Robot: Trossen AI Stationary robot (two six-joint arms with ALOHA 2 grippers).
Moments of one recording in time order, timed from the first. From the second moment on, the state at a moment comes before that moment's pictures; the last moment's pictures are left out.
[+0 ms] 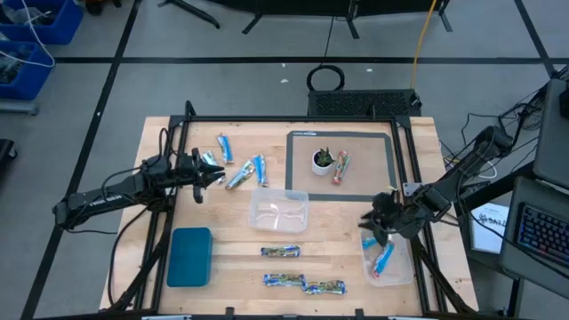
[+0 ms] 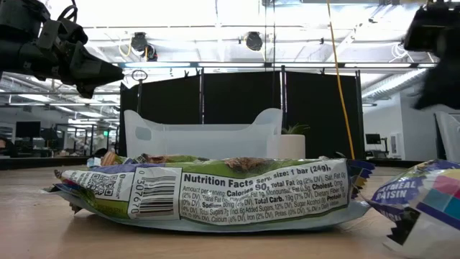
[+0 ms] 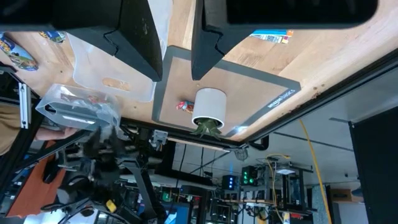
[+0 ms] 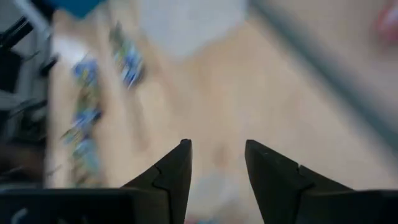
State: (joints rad) left arm 0.35 0.17 0.08 0.03 0.17 -0.13; right arm 0.70 0.77 0.41 -0.47 0.53 1.10
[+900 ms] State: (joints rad) left arm 0.35 0.17 0.08 0.03 0.17 -0.13; right arm -0.53 0.80 0.41 -0.26 0.18 0.28
